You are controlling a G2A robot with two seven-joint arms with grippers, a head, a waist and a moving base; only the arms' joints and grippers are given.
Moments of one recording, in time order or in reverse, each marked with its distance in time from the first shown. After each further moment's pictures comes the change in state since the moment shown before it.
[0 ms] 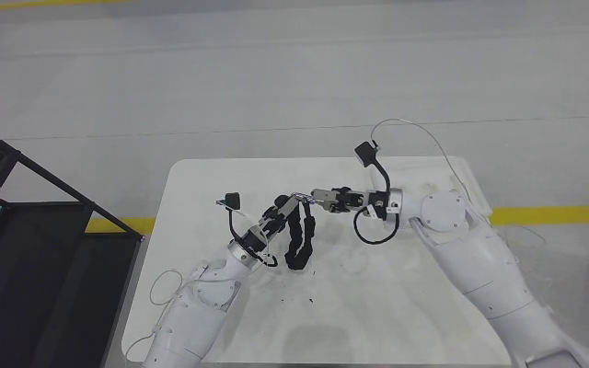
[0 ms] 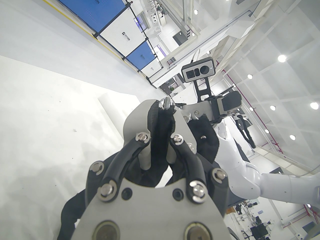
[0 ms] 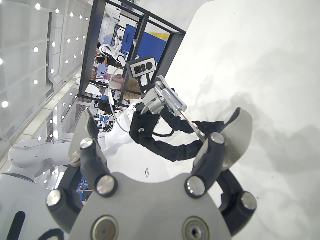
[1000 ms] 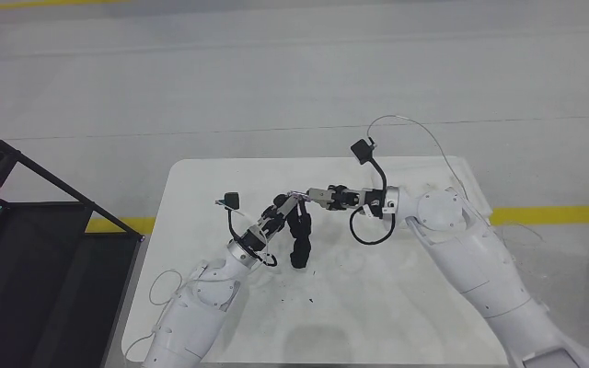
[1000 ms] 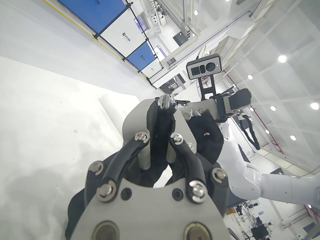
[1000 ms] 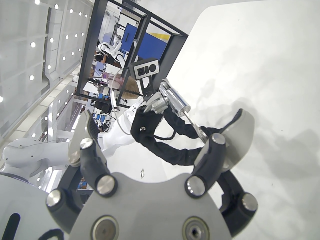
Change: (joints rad) left arm 0.000 0.000 0.000 0.000 0.000 0.000 0.000; right arm 0.004 -0.014 0.001 -0.022 -0.032 -0.008 -0.010
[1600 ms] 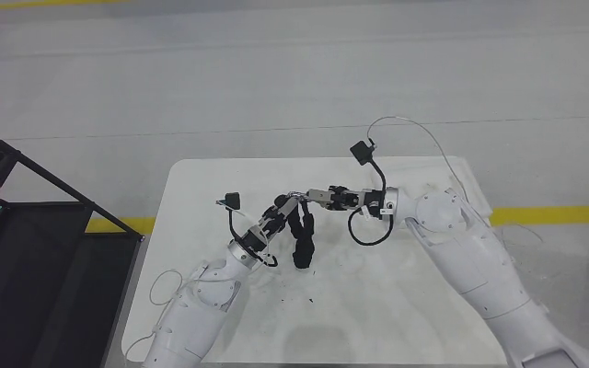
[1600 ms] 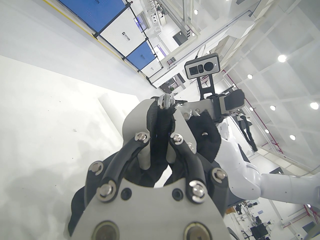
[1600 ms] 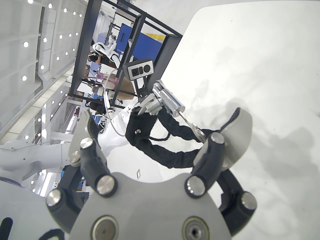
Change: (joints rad) left arm 0.000 0.000 0.000 0.000 0.000 0.000 0.000; right arm -0.011 -0.001 0.011 0.007 -0.047 0.007 -0.012
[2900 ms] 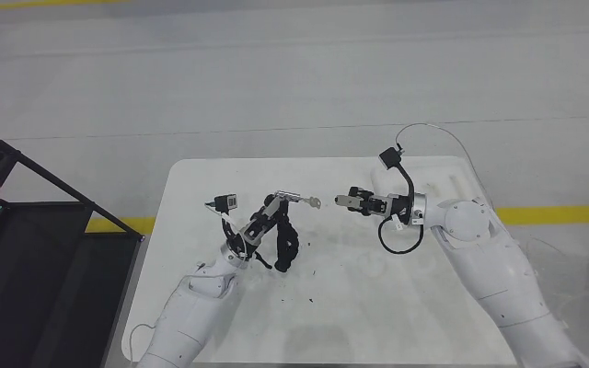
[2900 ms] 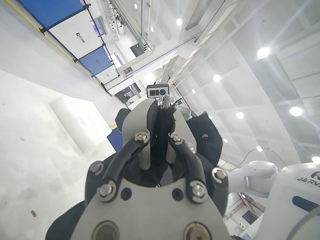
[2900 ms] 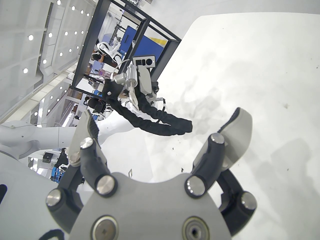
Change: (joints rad) left arm -0.092 0.000 0.040 0.218 -0.518 -0.310 -0.286; right arm -0.082 0.038 0.134 0.028 0.017 -0.190 0.092
